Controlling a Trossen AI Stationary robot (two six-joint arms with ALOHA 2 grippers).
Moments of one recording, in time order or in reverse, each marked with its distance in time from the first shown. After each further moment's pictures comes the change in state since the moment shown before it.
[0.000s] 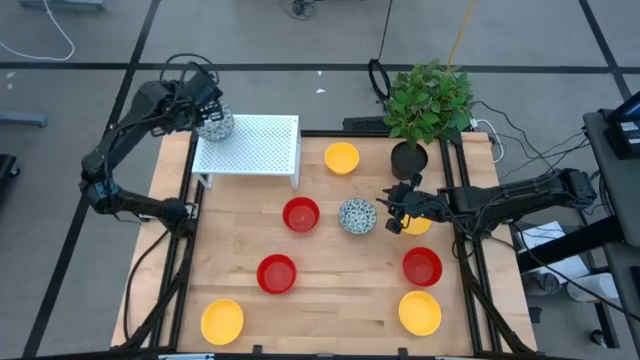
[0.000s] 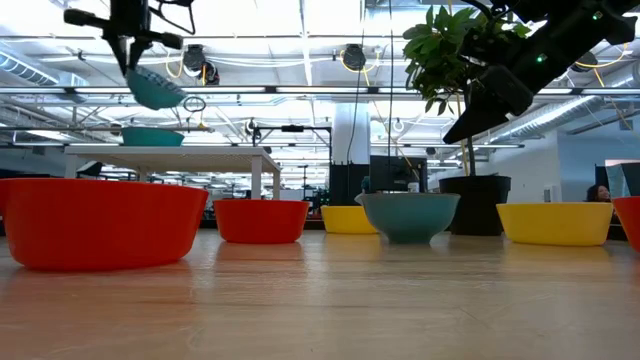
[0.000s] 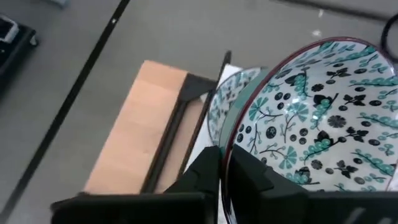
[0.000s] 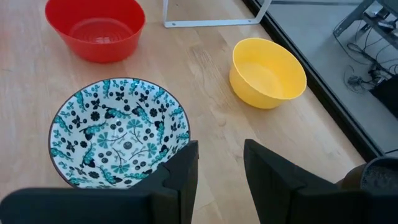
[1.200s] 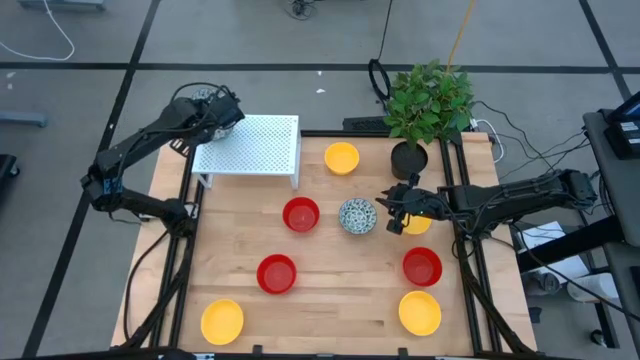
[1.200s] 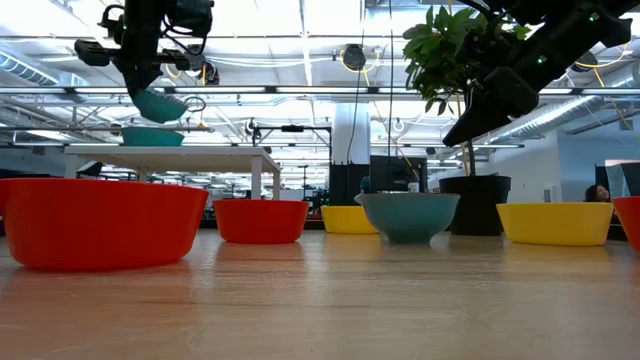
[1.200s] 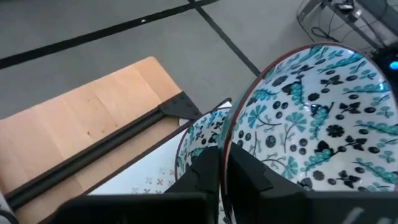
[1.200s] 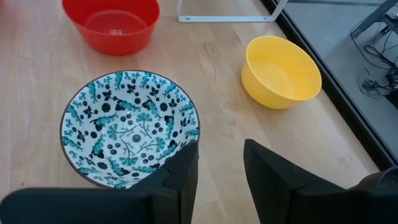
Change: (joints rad) left arm -0.103 0.015 -0.234 0.124 -0.242 -0.758; right arm -0.026 0.000 0.000 0.000 -0.075 -0.041
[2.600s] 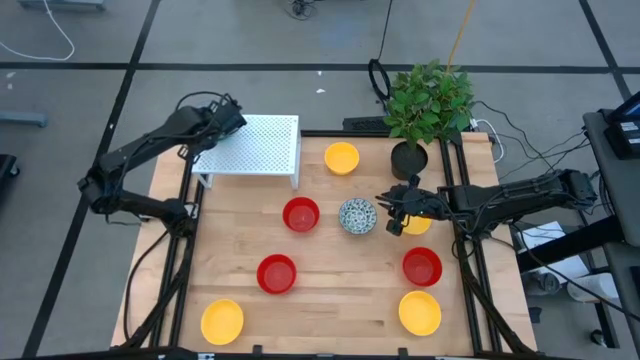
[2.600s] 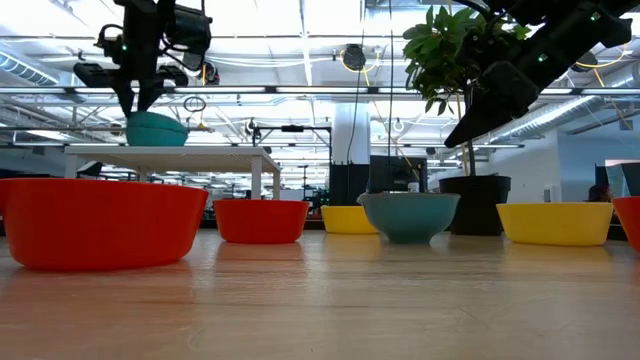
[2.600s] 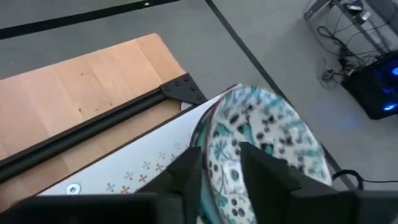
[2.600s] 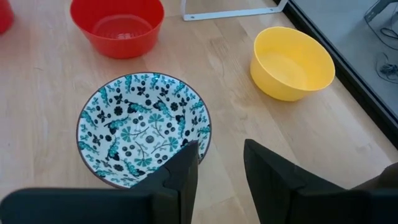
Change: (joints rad) left arm 0.014 -0.031 -0.151 0.130 0.037 -0.054; right arm 0.001 0.000 0.000 -0.007 -0.033 0.081
